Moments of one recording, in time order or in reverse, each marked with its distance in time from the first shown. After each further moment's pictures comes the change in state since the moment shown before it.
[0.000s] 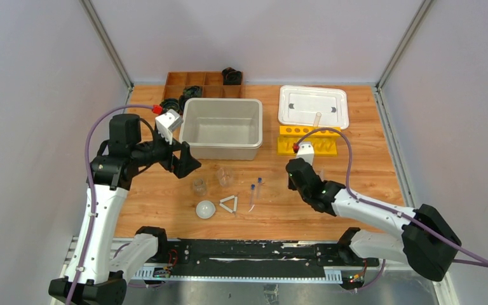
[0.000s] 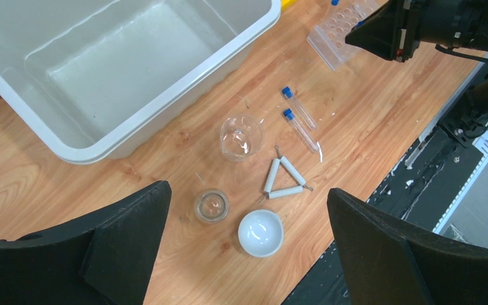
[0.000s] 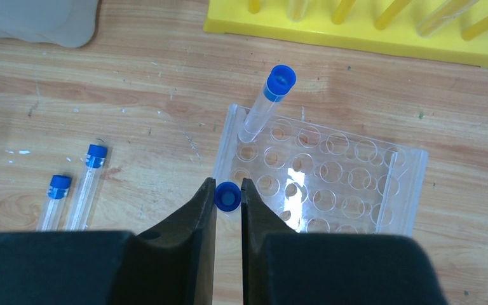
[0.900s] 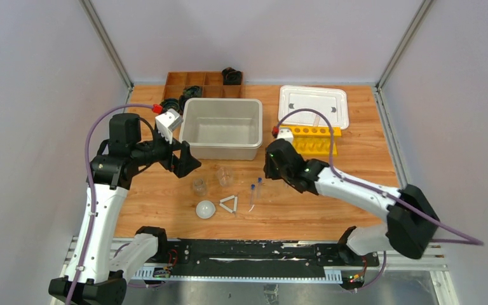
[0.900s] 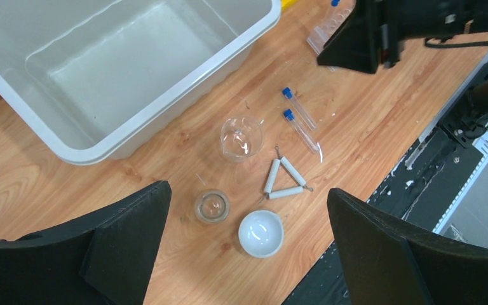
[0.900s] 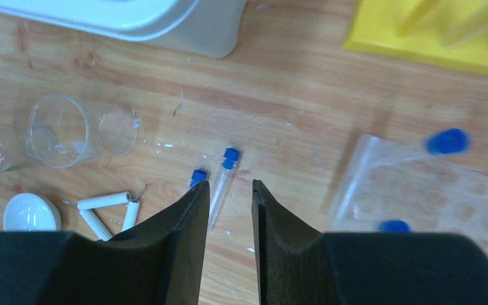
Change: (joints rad) left arm 0.000 0.005 0.007 0.000 0.000 -0.001; right arm 0.034 0.121 0.307 -0.180 -0.202 0.106
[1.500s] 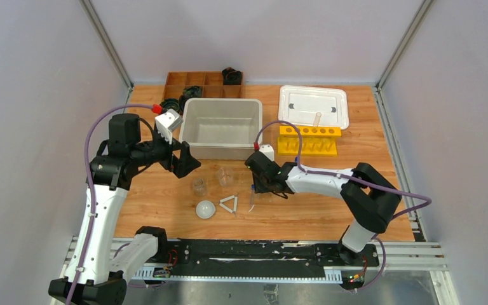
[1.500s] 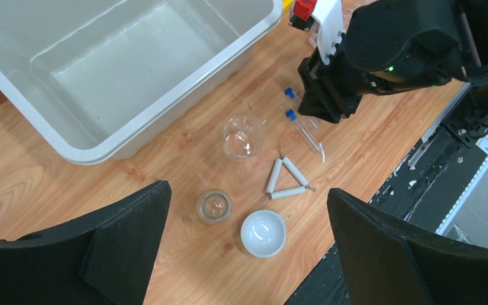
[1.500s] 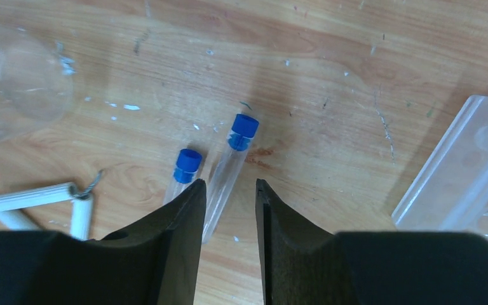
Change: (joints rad) left arm 0.000 -0.005 0.000 0.000 -0.004 0.009; right arm 0.088 0.363 0.096 -0.037 -0.058 0.084
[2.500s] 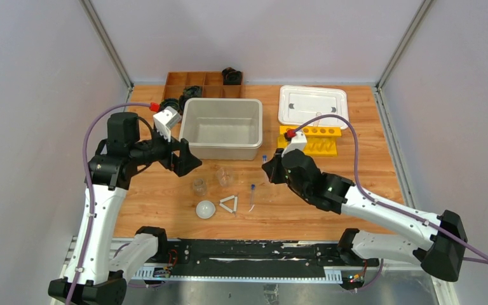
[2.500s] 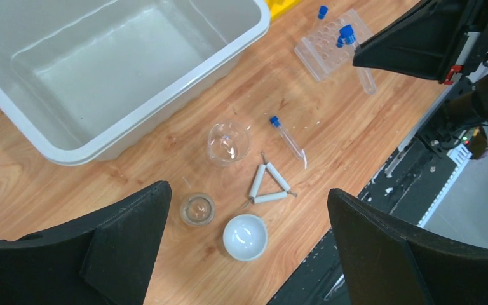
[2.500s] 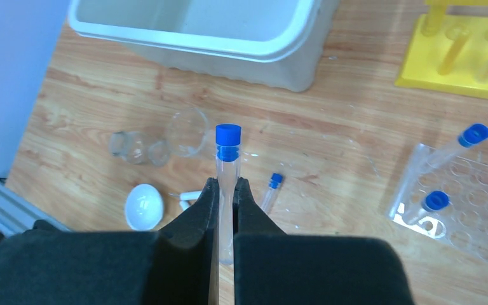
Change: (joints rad) left arm 0.000 0.005 0.023 -0.005 0.012 -0.070; right arm 0.058 -0.577 -0.116 0.064 0.137 0.016
